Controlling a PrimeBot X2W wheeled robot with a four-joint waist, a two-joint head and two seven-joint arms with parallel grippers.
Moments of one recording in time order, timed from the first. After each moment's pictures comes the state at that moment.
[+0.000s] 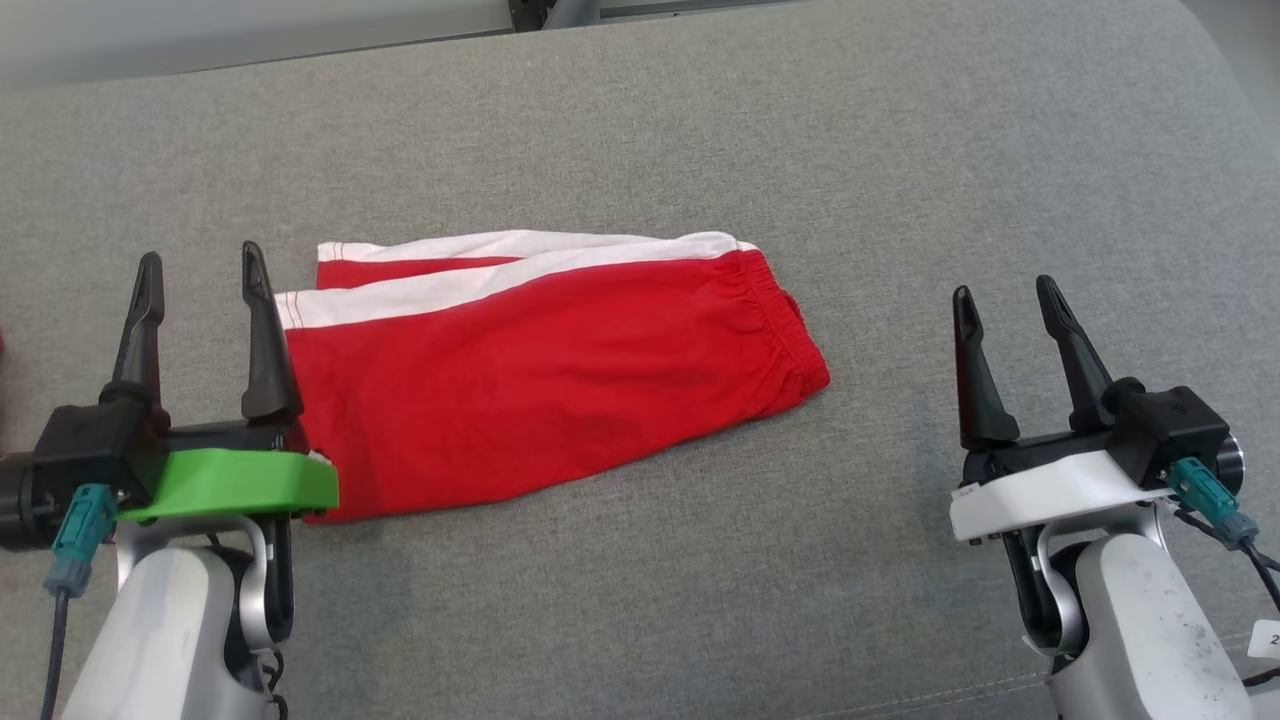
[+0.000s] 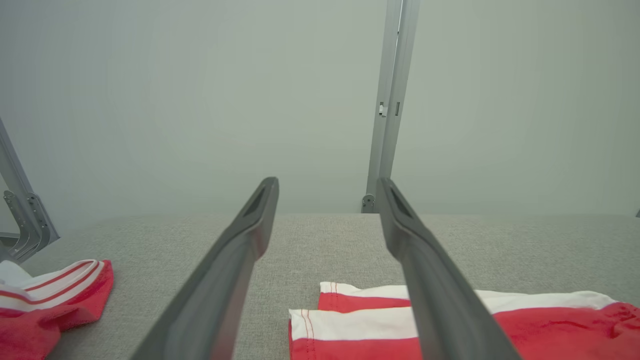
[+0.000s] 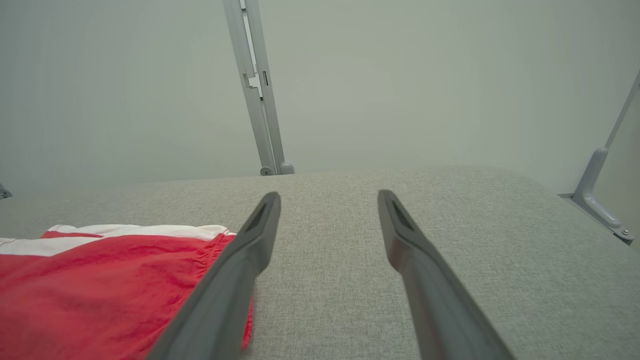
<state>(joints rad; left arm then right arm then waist) -0.32 0.29 -0.23 0.09 -0.43 0.22 -0.26 -0.23 -0.06 0.03 0.13 0.15 0.13 -0.26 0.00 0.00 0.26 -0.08</state>
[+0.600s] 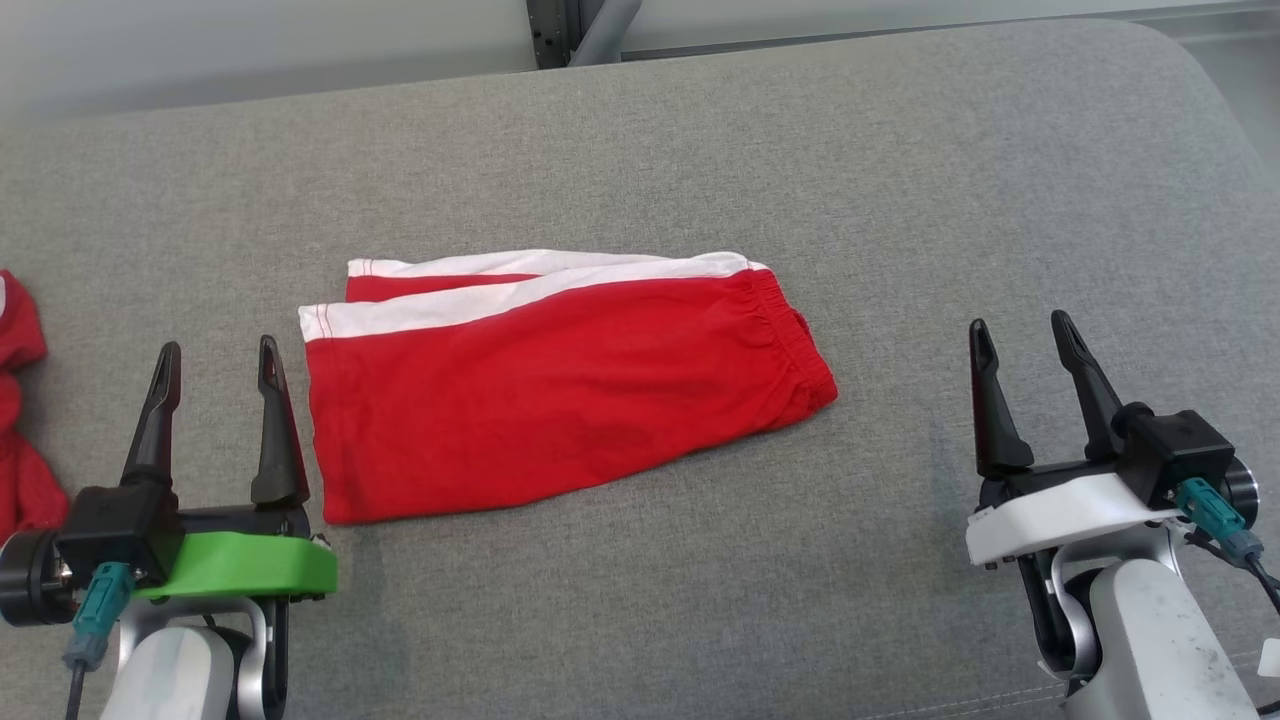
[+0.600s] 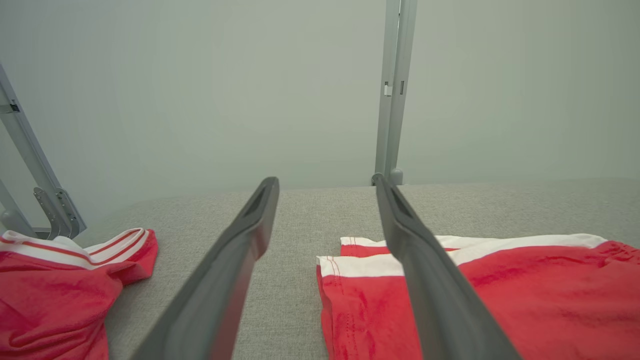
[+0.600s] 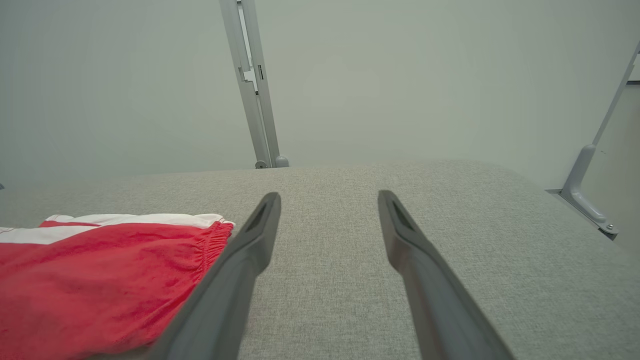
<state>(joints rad) -0.16 0.29 -0.17 0.06 -0.35 0.15 -0.26 -0.19 -0.06 0.00 0.15 0.13 0.13 -0.25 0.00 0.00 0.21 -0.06</state>
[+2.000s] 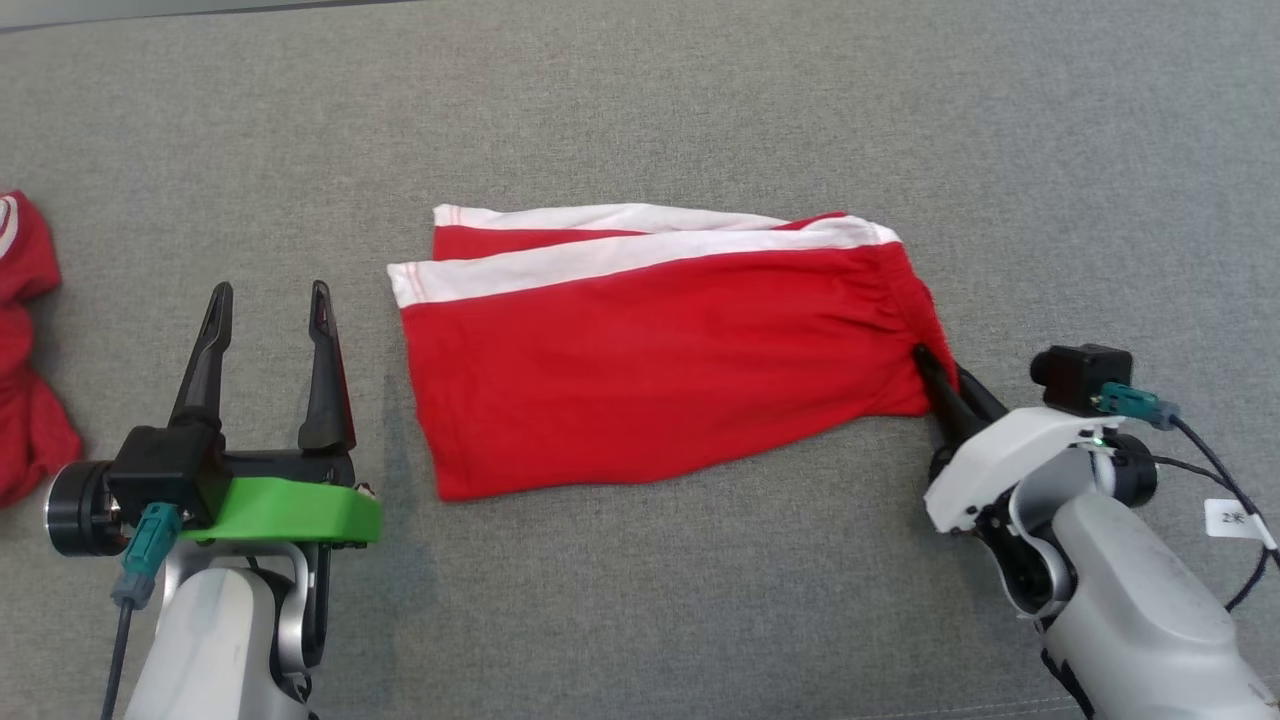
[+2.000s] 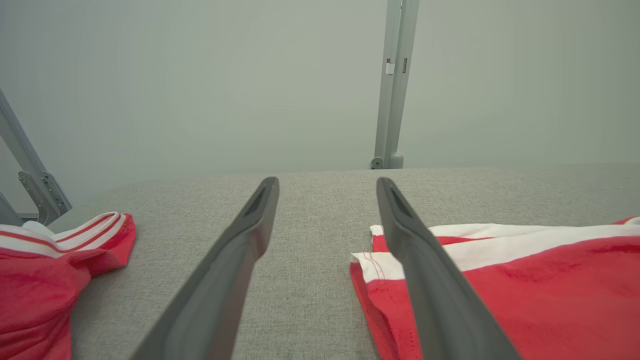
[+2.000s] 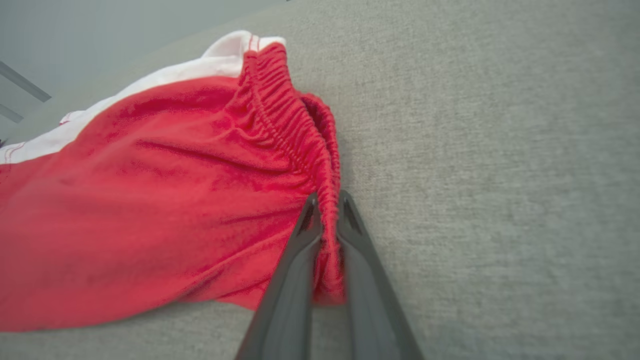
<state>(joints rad) -0.27 0.18 -0.15 0.14 -0.25 0.06 -0.26 -0.46 -0.20 0.33 0.59 0.59 0.13 -0.12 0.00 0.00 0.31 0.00</state>
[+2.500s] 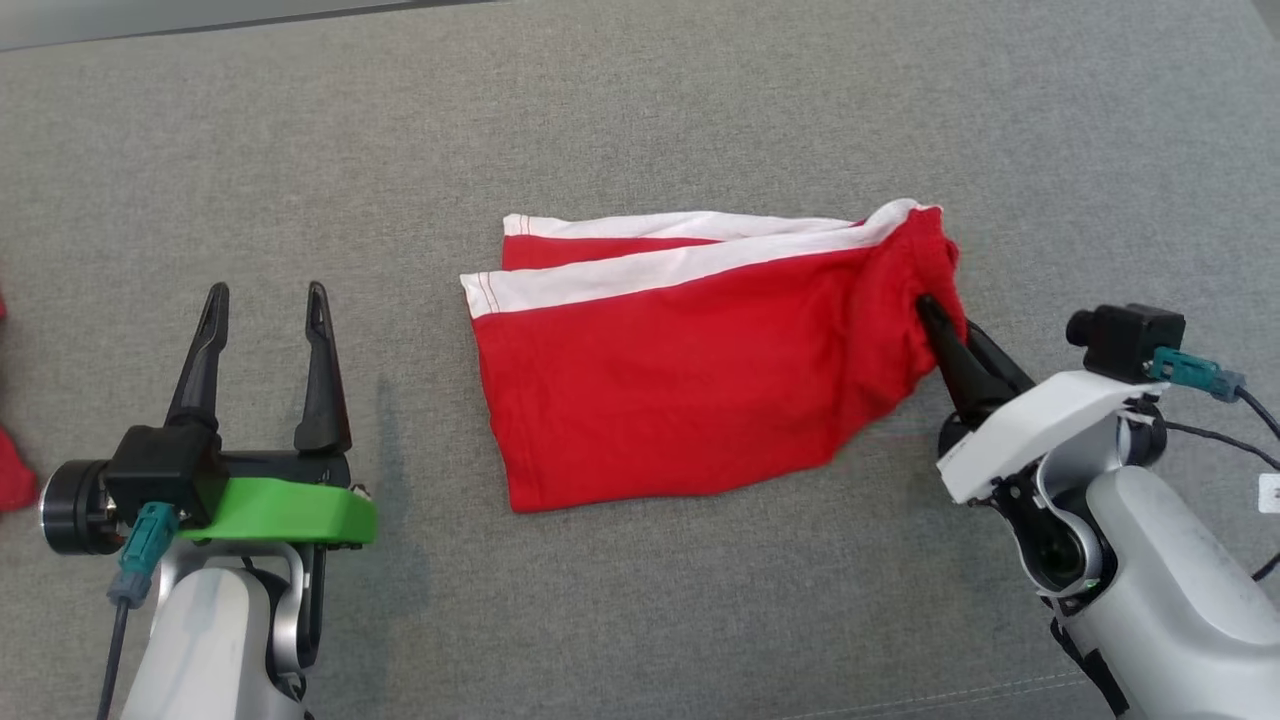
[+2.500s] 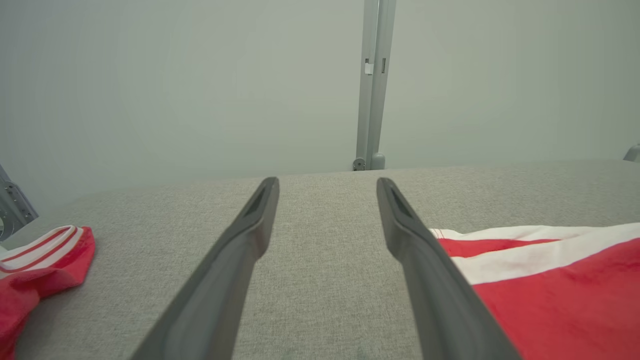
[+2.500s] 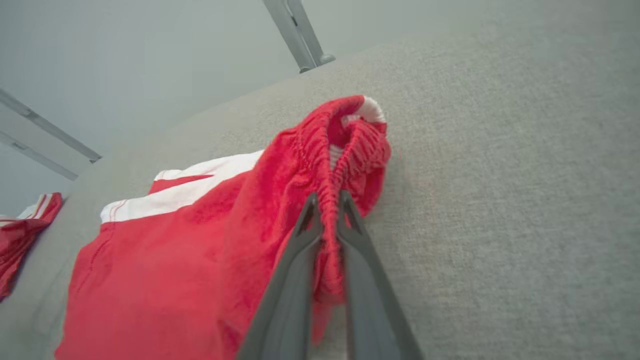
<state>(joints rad) -0.27 0.18 -0.13 0.14 -0.24 0.04 -0.26 -0.40 -0.28 0.31 0.35 0.74 0.13 -0.06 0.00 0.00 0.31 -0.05</state>
